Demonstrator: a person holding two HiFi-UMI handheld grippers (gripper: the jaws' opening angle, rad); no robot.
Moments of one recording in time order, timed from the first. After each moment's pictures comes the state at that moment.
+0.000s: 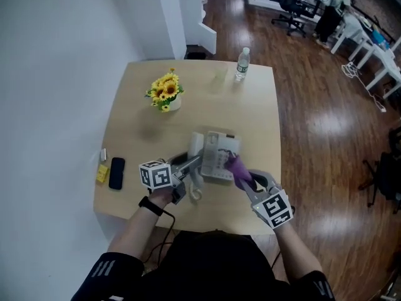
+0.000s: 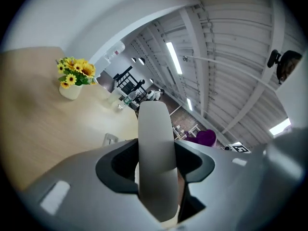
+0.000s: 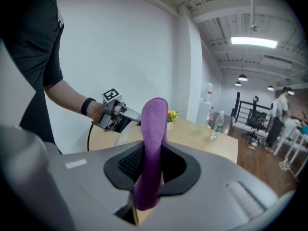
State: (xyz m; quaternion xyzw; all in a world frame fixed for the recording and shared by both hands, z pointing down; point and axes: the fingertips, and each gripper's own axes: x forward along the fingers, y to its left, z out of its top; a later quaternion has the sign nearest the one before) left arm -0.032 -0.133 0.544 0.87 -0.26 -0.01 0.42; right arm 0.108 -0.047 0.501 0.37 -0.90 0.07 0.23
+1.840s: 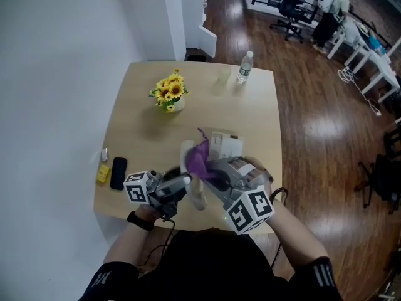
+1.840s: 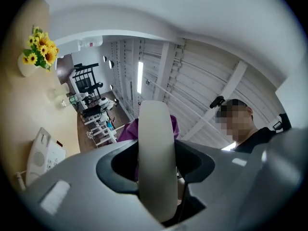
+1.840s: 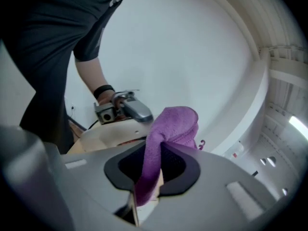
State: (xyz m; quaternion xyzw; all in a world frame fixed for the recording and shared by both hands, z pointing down) left arm -0.070 -0.052 0.395 0.87 -0.01 -0.26 0.42; right arm -0.055 -0.037 0.398 0.17 -0.89 -0.25 0.33
